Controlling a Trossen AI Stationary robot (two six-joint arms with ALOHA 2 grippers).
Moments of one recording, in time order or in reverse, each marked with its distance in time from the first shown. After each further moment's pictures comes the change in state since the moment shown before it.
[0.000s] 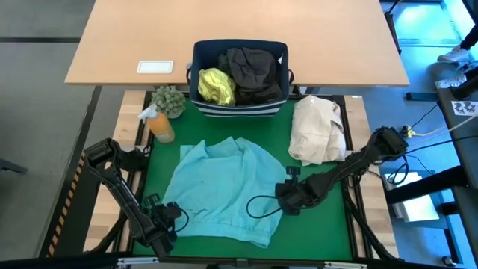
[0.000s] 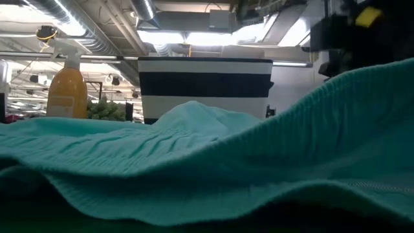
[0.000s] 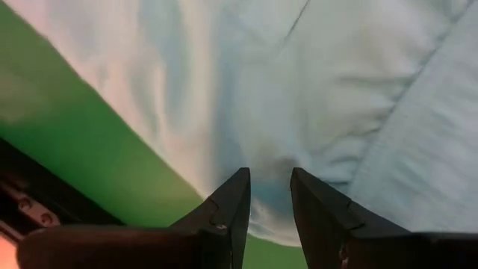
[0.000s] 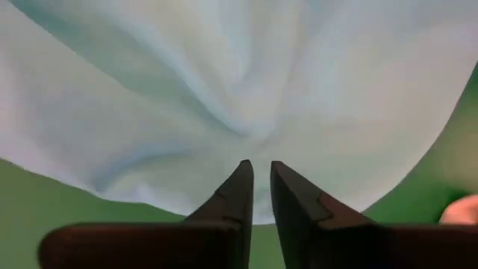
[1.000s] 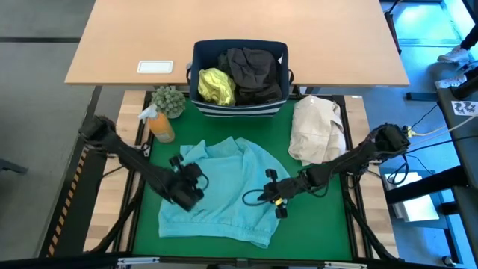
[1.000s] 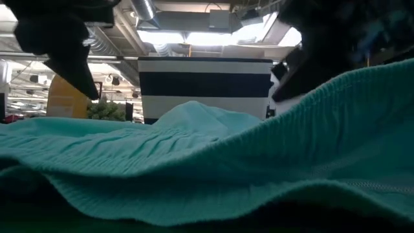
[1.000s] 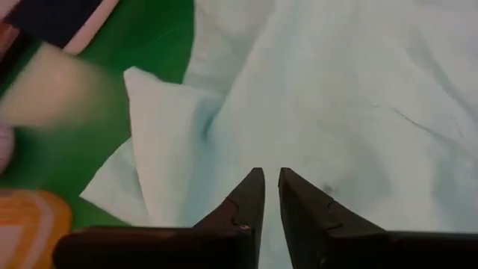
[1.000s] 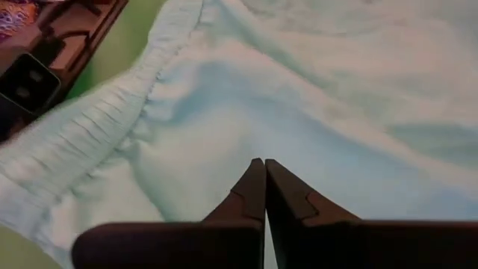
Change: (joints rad) left arm 0.438 -0.339 -0.293 0.260 -0.548 0.454; right arm -0.137 -0.028 -0.268 0.950 -0.243 -0.326
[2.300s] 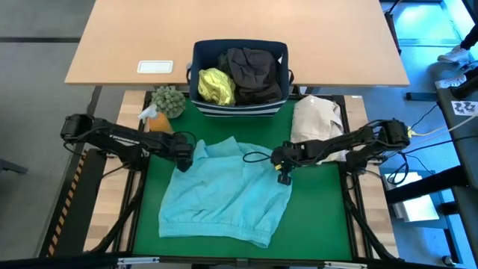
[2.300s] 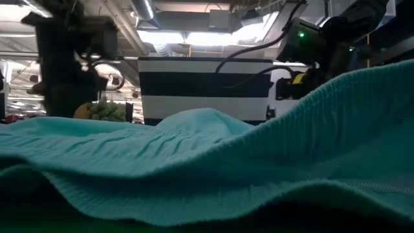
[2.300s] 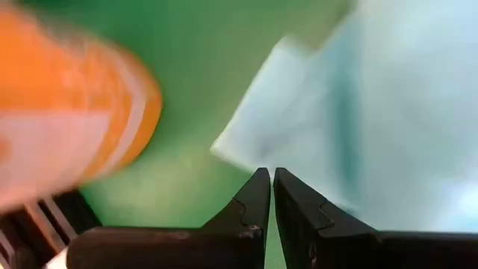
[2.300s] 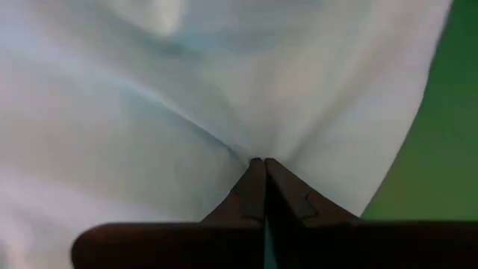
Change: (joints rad) left arm 0.549 -0.226 -0.265 -0.044 0.352 0.150; right arm -0.361 -0.063 -0.030 -0.565 -0.009 0.009
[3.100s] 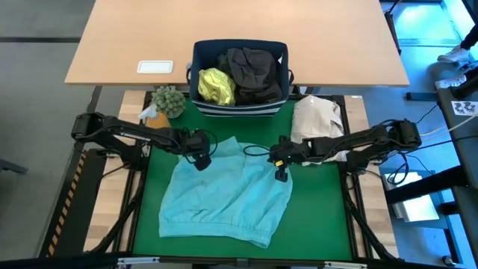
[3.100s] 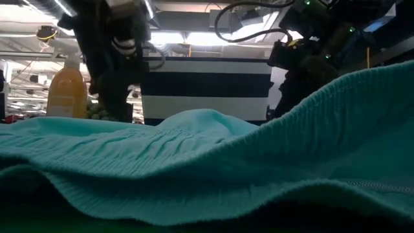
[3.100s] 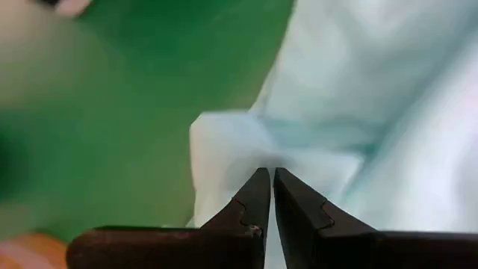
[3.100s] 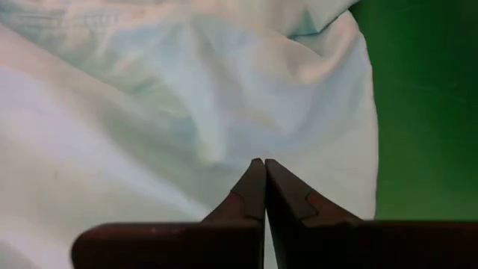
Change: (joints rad) left arm 0.049 0.157 0.123 0.305 -0.028 0.338; right arm 0.000 -0.113 0.000 0.190 0.026 -0.081
